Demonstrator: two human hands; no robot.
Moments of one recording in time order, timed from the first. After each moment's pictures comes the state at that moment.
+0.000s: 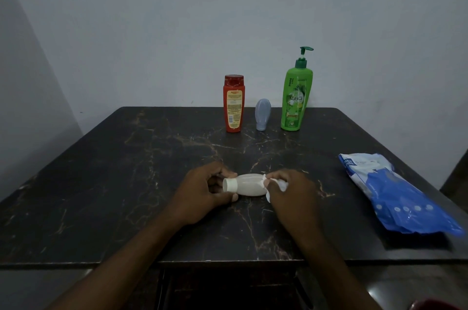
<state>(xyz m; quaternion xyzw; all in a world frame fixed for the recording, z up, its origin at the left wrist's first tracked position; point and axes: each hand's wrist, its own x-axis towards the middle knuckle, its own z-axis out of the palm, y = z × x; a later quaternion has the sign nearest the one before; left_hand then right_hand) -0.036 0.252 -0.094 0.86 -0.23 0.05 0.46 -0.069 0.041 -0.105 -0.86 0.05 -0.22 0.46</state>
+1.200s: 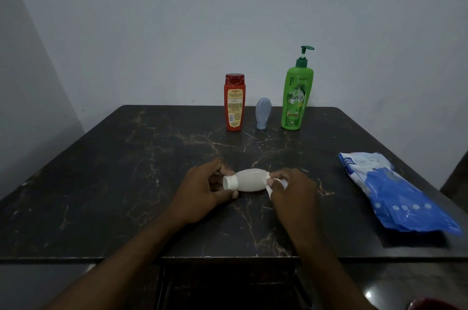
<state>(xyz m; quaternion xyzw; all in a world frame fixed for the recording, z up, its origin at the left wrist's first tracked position) -0.042 0.253 -0.093 0.86 -0.23 0.08 0.45 -0.071 0.042 -0.106 -0.87 0.08 -0.23 0.43</state>
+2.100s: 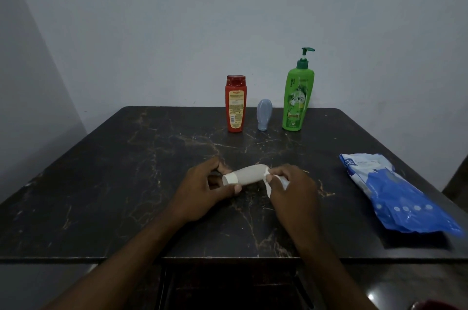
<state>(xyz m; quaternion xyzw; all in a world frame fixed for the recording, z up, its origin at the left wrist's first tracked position) -0.042 0.251 -0.085 0.87 -0.21 0.09 0.45 -0.072 0.045 -0.097 -0.86 0.04 -0.25 0.44</state>
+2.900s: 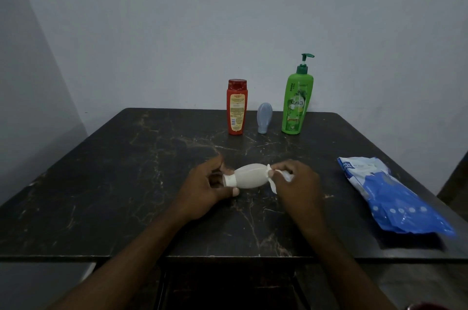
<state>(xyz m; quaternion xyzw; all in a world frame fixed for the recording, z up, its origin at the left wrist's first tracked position) -0.037 0.253 -0.090 0.86 -0.20 0.07 0.46 -0.068 0.038 -0.081 -0.86 0.05 -0.24 0.46</state>
